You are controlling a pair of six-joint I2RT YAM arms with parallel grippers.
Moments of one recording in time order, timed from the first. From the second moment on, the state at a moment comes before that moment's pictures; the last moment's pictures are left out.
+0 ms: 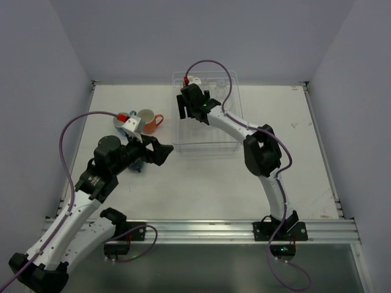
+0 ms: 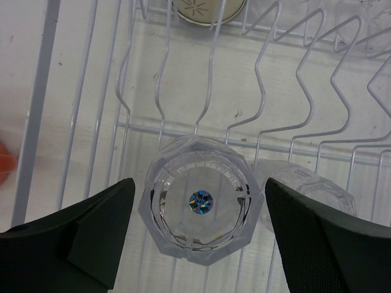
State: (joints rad) left arm -0.45 0.71 0.73 -0.23 0.24 -0.28; right arm 0.67 2.25 1.97 -0.44 0.40 0.30
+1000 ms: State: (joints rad) left arm -0.45 0.83 0.73 -0.03 0.39 -0.44; right arm 0.61 1.50 1.30 0.05 0.16 0.62
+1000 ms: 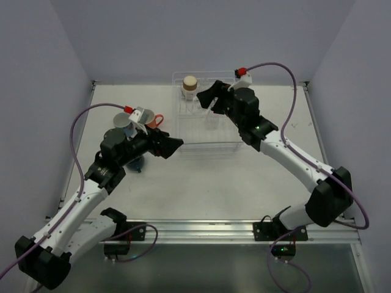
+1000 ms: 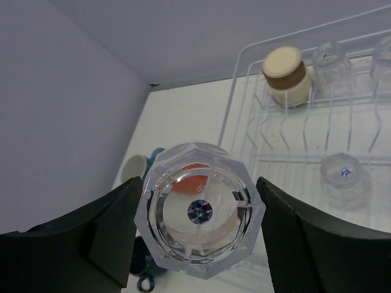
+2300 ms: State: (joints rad) left arm -0.51 1.08 0.76 0.45 0.64 -0.81; right arm 0.57 1.14 0.73 0.54 -0.34 1.14
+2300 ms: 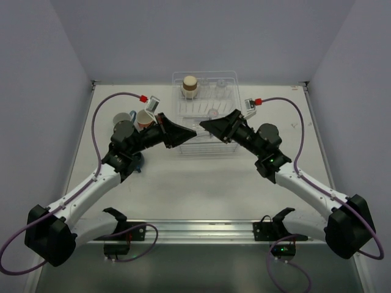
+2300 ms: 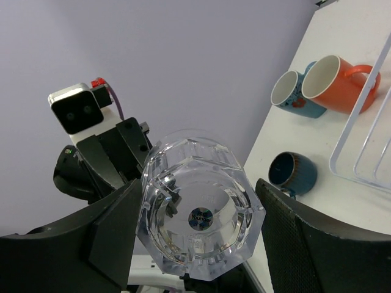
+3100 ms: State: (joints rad) left arm -0.52 1.03 1.10 -0.40 0.39 -0.40; right arm 0.53 0.95 0.67 0.28 -0.26 1.00
